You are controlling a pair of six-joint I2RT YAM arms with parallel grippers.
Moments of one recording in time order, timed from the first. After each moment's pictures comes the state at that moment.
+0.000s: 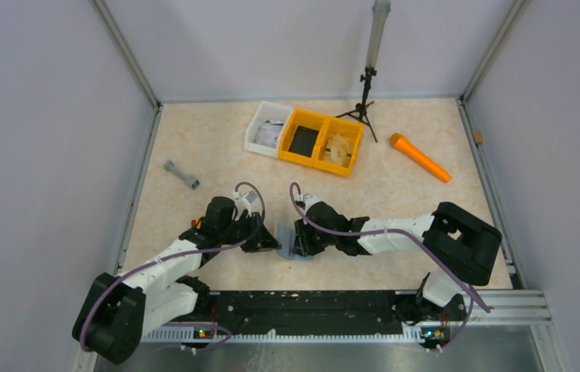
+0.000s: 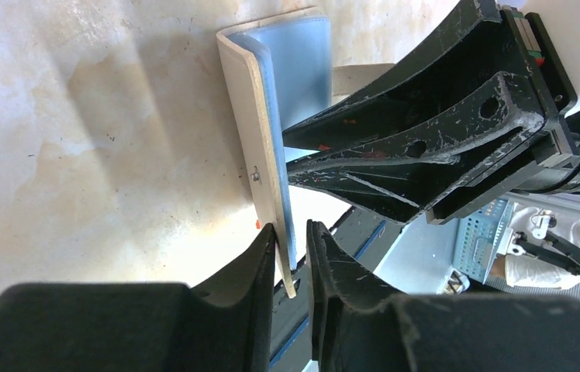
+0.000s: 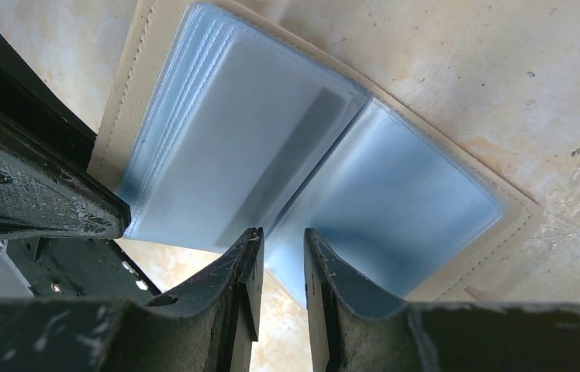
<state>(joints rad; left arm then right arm) -0.45 1.02 0.33 -0.02 0.63 -0.75 1.04 1.60 0.71 0.11 -0.07 0.64</state>
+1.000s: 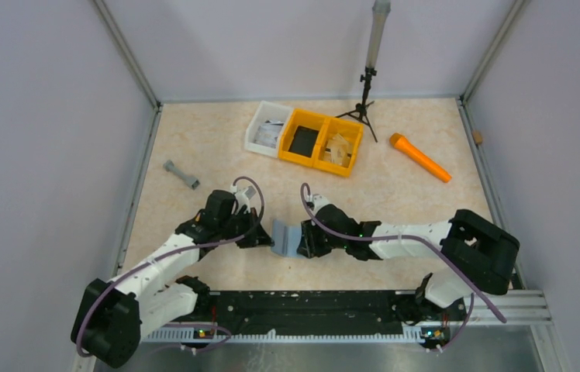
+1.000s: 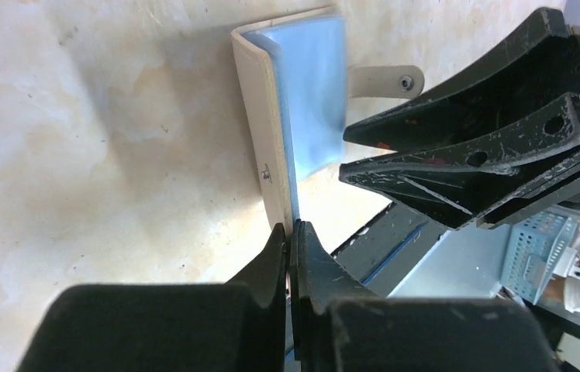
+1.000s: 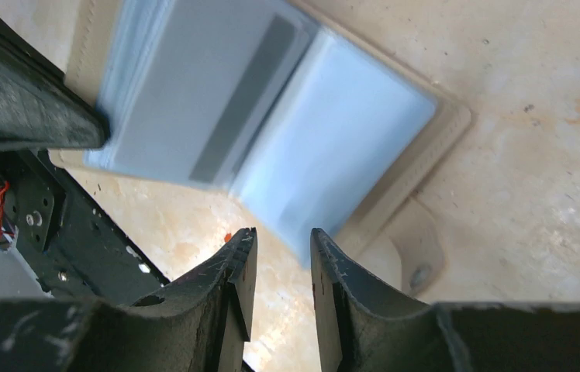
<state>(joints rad) -0.45 1.00 0.43 -0.25 0.53 -0.64 1.04 1.51 0.64 0.12 -0.05 0.66</state>
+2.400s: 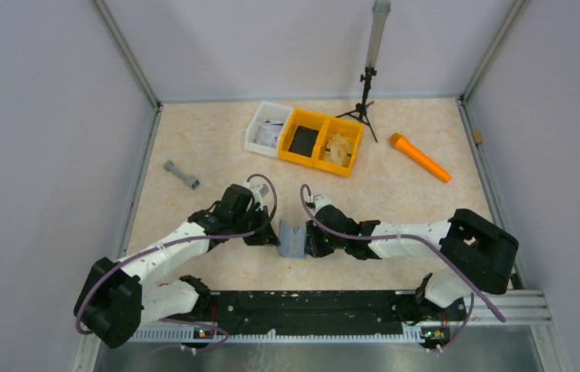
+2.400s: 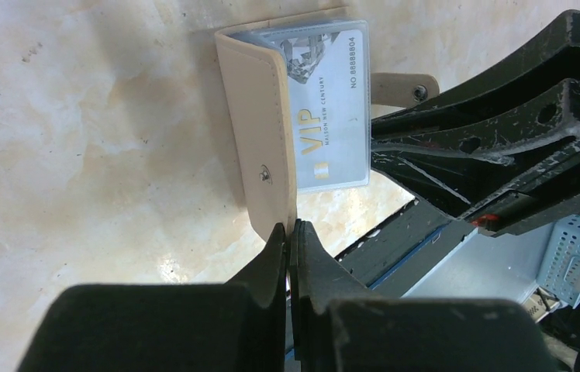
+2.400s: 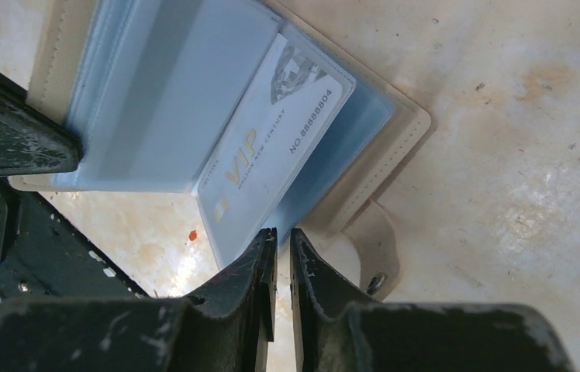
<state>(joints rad) -0.58 1.12 0.57 -0.35 0.39 -0.63 1.04 1.49 0.64 0.05 0.01 0.65</state>
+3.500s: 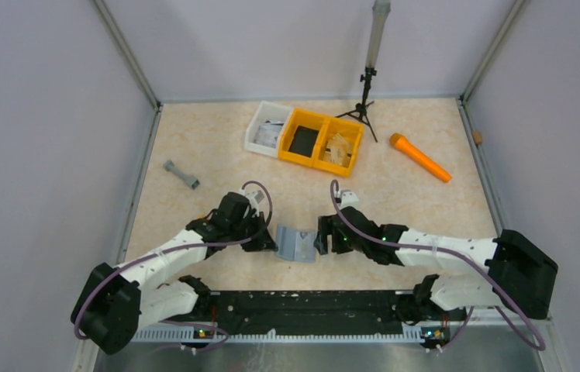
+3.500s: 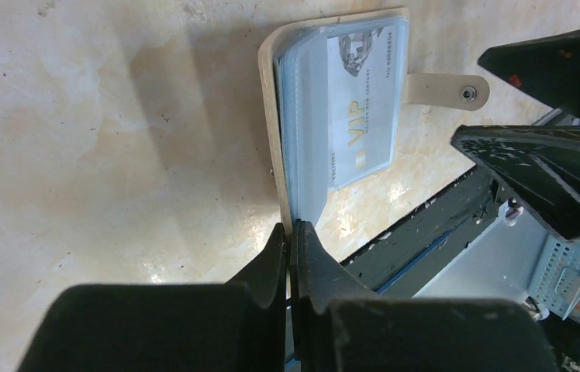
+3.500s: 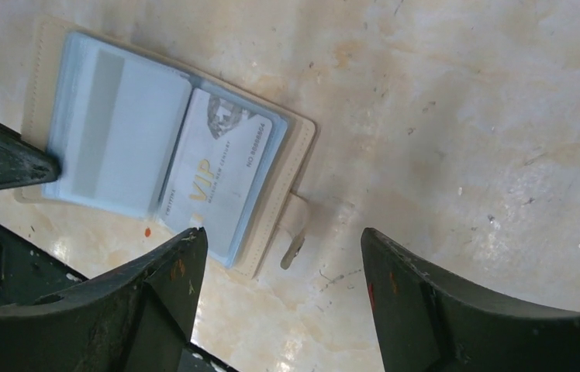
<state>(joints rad) -0.58 1.08 0.48 -0.29 0.38 -0.68 1.02 1.21 0.57 -0.15 0.23 0.72</state>
